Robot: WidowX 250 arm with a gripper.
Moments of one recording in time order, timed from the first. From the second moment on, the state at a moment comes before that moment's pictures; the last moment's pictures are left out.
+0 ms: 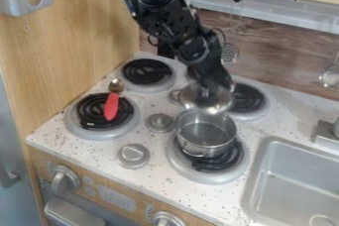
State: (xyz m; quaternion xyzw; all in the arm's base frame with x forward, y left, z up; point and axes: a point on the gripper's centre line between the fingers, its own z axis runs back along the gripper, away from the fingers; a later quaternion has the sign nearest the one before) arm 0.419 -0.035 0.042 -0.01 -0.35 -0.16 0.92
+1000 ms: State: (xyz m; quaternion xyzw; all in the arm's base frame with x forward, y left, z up) arm 0.410 -0.061 0.011 -0.02 -0.31 -0.19 0.93
